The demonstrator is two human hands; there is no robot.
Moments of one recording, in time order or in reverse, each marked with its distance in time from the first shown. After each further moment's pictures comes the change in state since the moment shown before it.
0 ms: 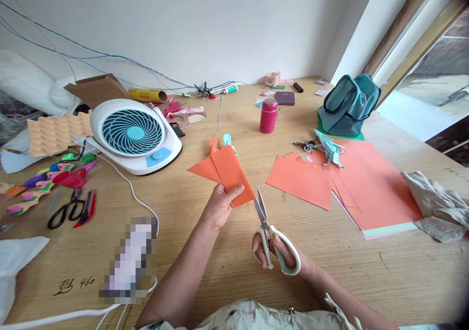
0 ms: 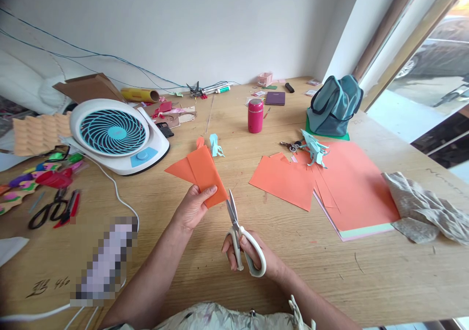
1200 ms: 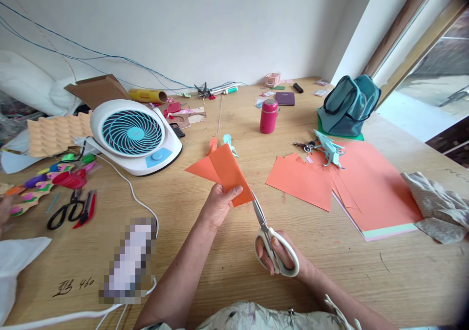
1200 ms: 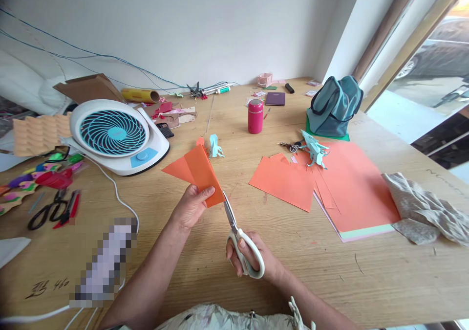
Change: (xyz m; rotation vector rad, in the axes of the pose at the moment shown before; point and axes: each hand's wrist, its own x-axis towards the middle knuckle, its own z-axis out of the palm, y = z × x) left_hand 0.004 0.002 -0.008 0.043 -0.046 0.056; right_hand -0.001 0.004 0.003 -0.010 0.044 -0.012
